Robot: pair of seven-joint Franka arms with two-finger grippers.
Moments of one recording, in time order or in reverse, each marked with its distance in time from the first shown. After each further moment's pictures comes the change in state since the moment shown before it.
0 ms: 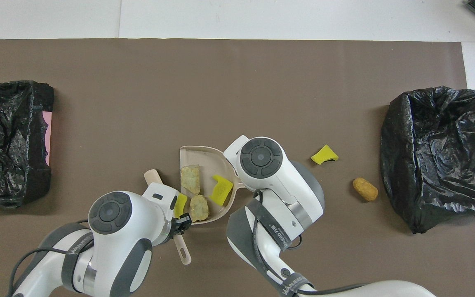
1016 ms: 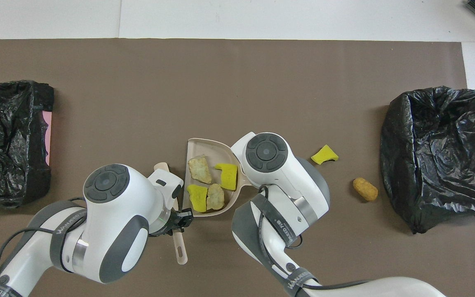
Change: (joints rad) left arm 0.029 0.057 0.043 0.169 0.025 -0.224 0.129; right arm -0.036 -0.007 -0.004 0.004 -0.004 -0.040 0.060
